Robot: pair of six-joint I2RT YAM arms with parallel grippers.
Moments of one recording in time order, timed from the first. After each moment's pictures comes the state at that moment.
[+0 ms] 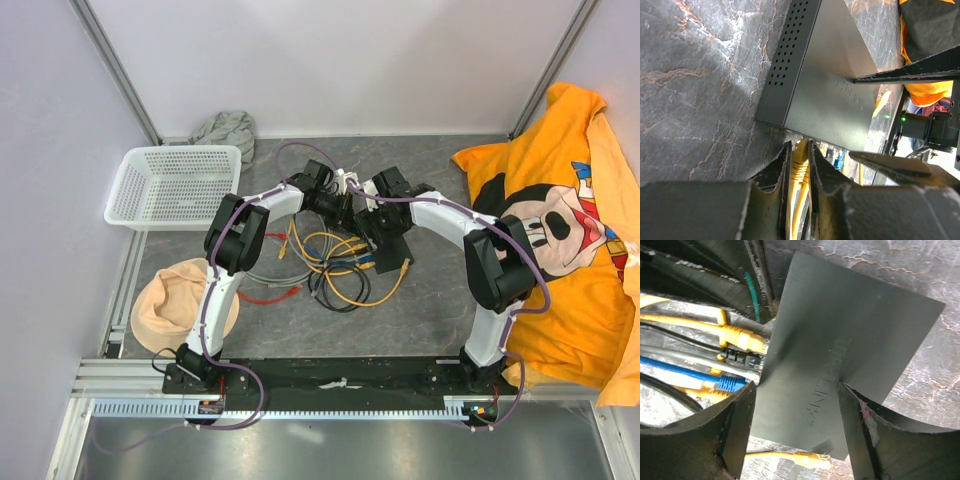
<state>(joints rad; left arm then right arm) -0.49 2.42 1.77 -0.34 0.93 -0.26 0.44 1.86 1.31 -0.61 -0.11 -0.10</state>
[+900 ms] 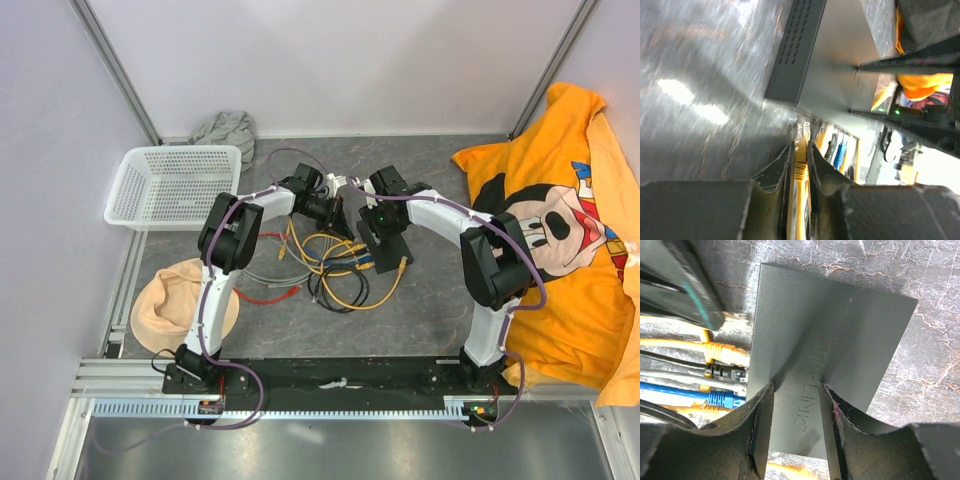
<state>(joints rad) -0.45 2.40 1.70 -0.33 0.97 -0.26 0.45 1.89 1.33 -0.60 -0.03 -0.05</state>
